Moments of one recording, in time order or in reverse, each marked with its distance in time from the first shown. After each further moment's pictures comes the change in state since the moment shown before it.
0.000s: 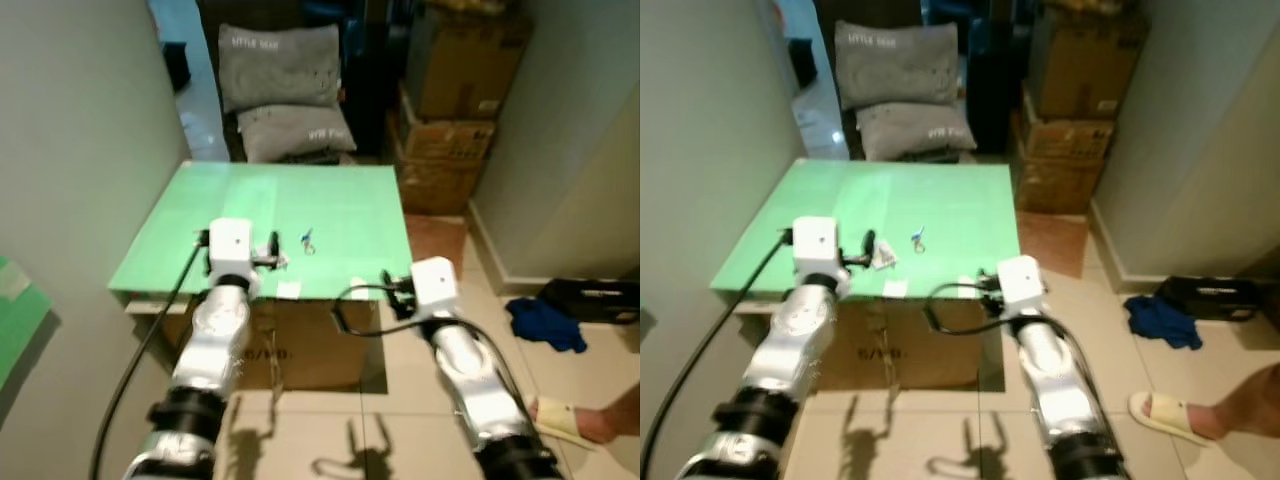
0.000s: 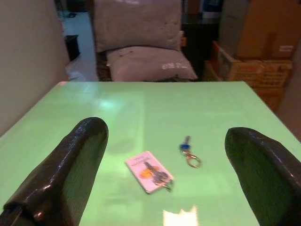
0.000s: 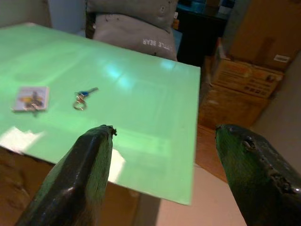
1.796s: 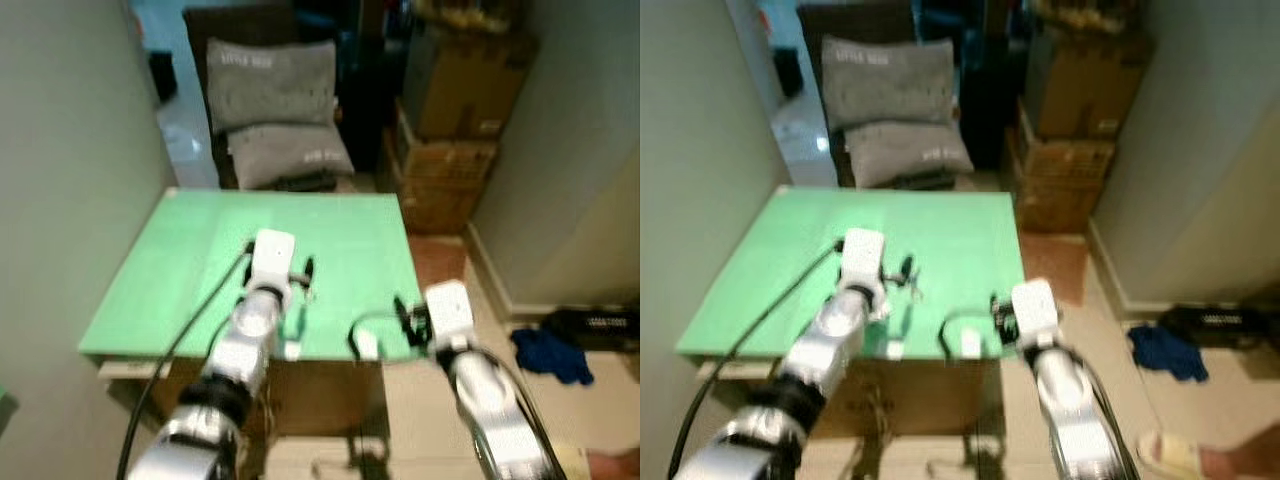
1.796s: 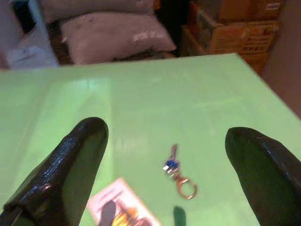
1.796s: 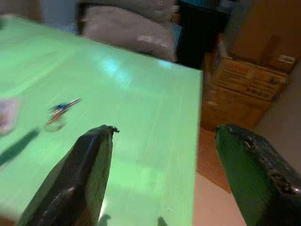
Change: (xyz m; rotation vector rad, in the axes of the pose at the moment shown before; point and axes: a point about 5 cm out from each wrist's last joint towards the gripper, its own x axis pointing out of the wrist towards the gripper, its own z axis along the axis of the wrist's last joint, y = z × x) left arm 0.012 -0.025 -0.028 0.034 0.194 -0.090; right arm -0.041 0.003 -0.023 -0.012 0.066 0.066
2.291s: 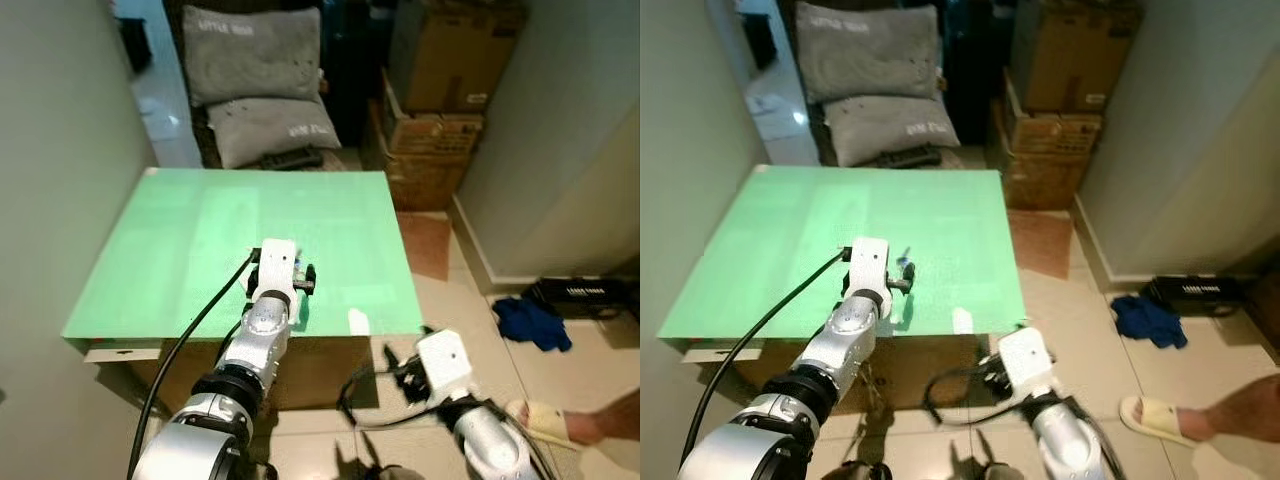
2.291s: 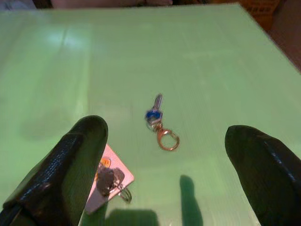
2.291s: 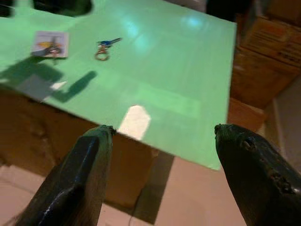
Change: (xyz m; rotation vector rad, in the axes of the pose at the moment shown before) left arm 0.003 -0.009 -0.015 -0.016 0.063 0.058; right arm -0.043 0.027 -0.008 -0.022 0.053 0.129
